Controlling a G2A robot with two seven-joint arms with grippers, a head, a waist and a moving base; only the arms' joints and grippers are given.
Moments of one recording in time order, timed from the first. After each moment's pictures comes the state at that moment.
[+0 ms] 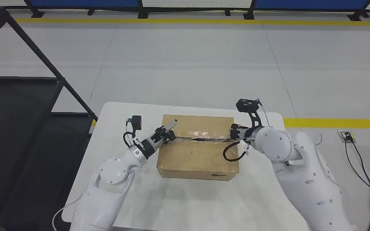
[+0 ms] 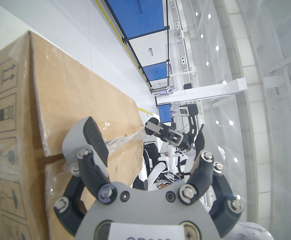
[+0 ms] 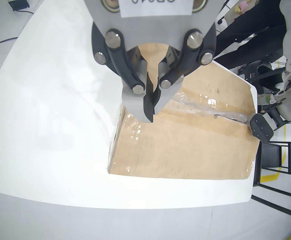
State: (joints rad) left arm 0.92 -1.26 -1.25 -1.41 -0.13 -0.14 -0.53; right arm -0.71 -1.19 1.19 -1.62 -0.79 0.35 1.07
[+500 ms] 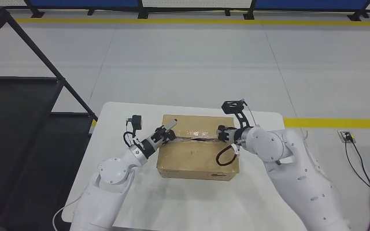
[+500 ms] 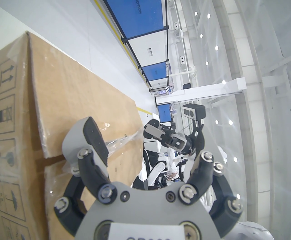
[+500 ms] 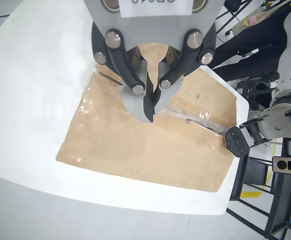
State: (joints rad) left arm 0.91 -1.27 -1.25 -1.40 -0.14 -0.15 -0.53; right arm -0.63 -1.22 1.08 -1.51 -0.69 0.19 1.09
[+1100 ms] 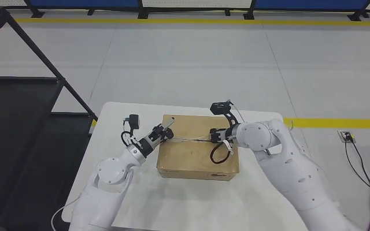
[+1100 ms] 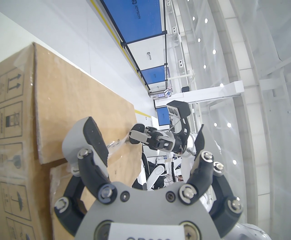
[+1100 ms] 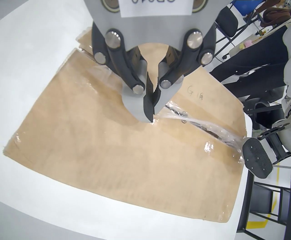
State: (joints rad) left arm 0.92 -1.26 -1.26 -1.40 -0.14 -0.15 -0.52; right arm -0.50 -1.26 0.97 -1.31 -0.59 0.11 1.13
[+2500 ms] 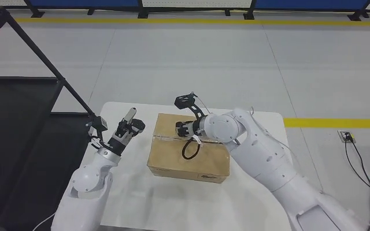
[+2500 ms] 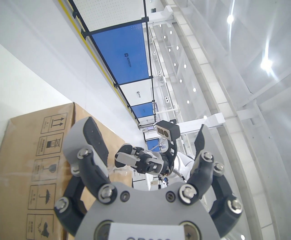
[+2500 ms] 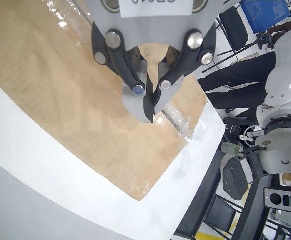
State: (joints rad) left arm 1.03 -1.24 -1.47 -1.47 -0.23 -0.22 -0.41; right arm -0.29 -1.42 0.72 -1.05 -0.40 -0.06 0.91
